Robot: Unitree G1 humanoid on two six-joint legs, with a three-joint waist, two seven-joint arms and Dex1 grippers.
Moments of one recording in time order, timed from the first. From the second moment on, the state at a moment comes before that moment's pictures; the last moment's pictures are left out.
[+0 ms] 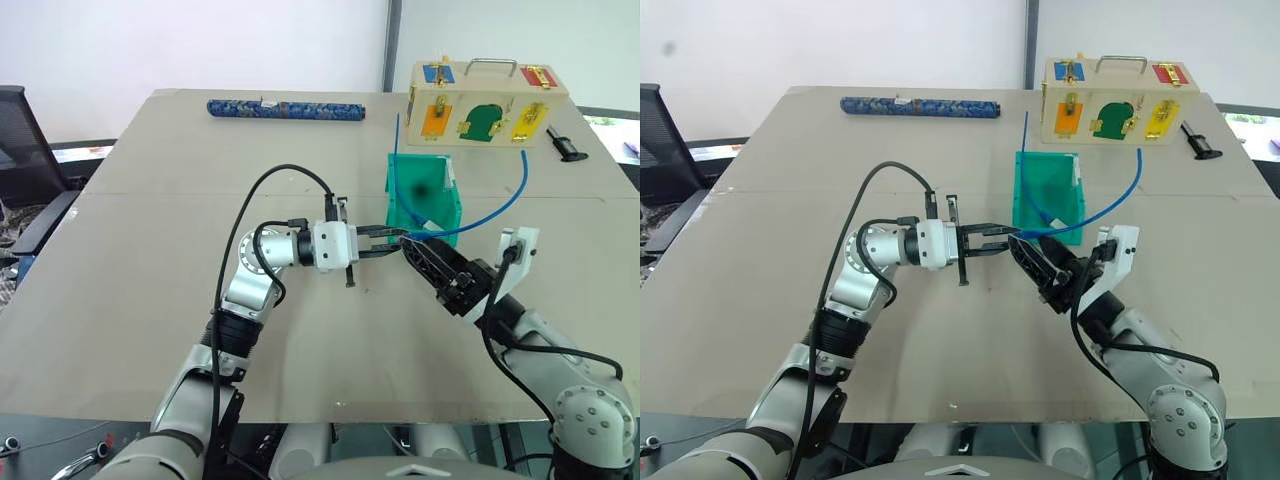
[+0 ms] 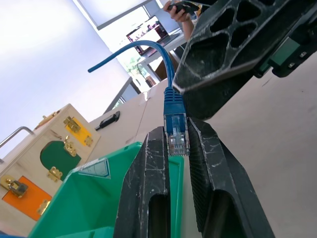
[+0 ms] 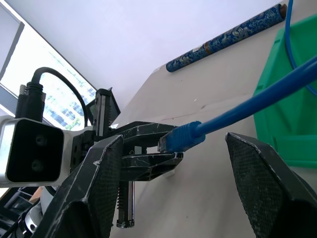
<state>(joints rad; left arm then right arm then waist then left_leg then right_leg) -0.57 0.33 -0.23 0.20 -0.18 -0.47 -1.12 0.01 -0.19 -0.09 -0.75 1.11 0.78 0.03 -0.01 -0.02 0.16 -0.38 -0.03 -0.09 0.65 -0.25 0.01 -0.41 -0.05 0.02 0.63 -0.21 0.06</state>
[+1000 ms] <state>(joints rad) -0.50 0.37 -0.24 0.11 -0.15 -0.35 -1.02 0.07 -0.34 -0.09 -0.75 1.38 0.71 -0.03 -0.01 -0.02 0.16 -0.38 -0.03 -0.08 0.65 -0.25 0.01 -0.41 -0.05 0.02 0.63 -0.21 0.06</state>
